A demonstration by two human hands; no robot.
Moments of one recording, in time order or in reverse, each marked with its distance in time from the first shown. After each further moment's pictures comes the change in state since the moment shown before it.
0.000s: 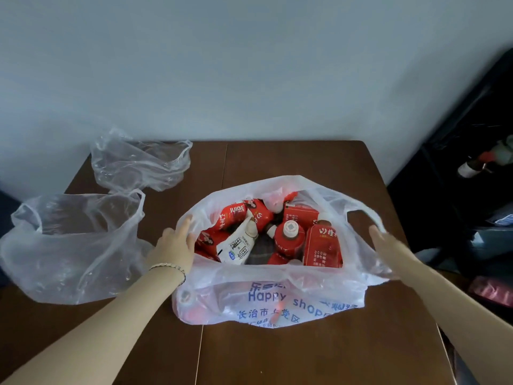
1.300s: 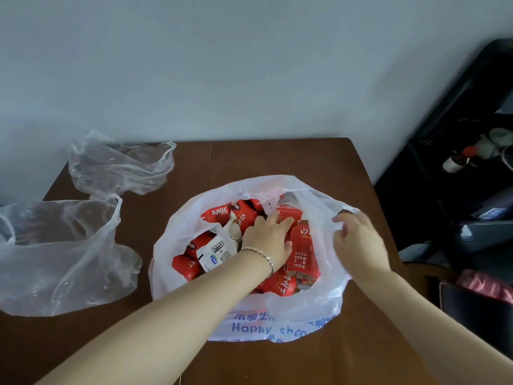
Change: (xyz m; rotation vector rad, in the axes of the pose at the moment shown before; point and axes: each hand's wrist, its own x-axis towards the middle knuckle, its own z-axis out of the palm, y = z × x) left_hand -0.025 0.173 0.010 0.083 -0.127 0.566; right_hand -0.040 -0.038 0.002 0.063 0.395 -0.372
